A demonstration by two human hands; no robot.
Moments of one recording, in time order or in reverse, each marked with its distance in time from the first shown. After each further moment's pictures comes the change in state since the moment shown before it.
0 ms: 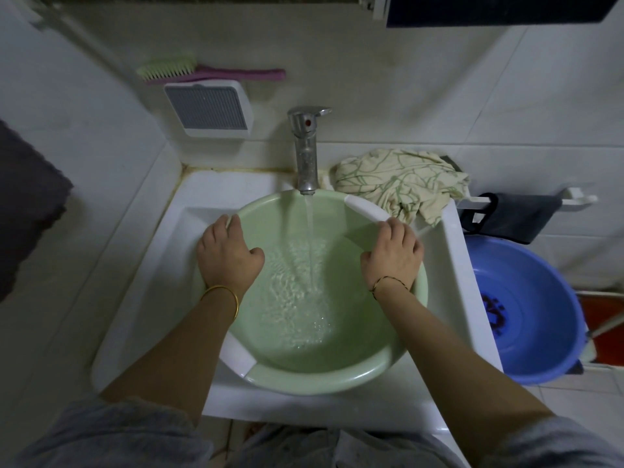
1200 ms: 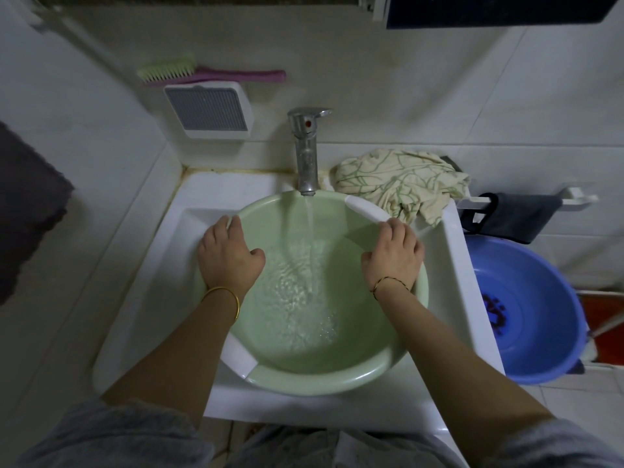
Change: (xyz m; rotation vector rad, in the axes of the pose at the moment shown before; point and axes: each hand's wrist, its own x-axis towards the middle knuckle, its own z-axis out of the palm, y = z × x) left_hand 0.000 0.000 -0.001 -0.001 -0.014 -0.011; right_hand 0.000 0.000 0.001 0.017 -0.004 0.008
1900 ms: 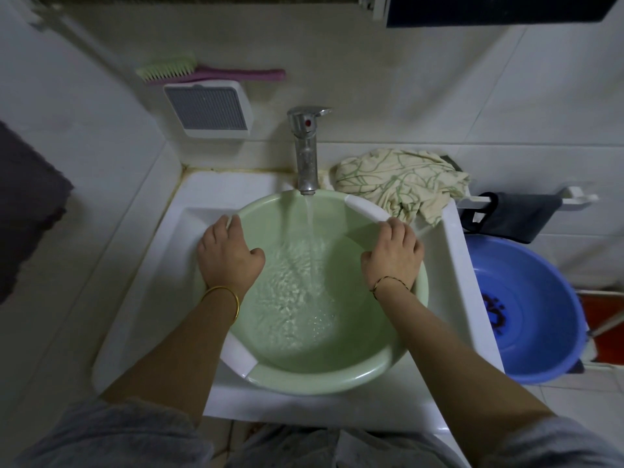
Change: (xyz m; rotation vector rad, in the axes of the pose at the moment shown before) left_hand 0.000 0.001 0.000 0.012 0.012 0.003; right_hand 0.000 0.000 0.000 0.003 0.003 -0.007
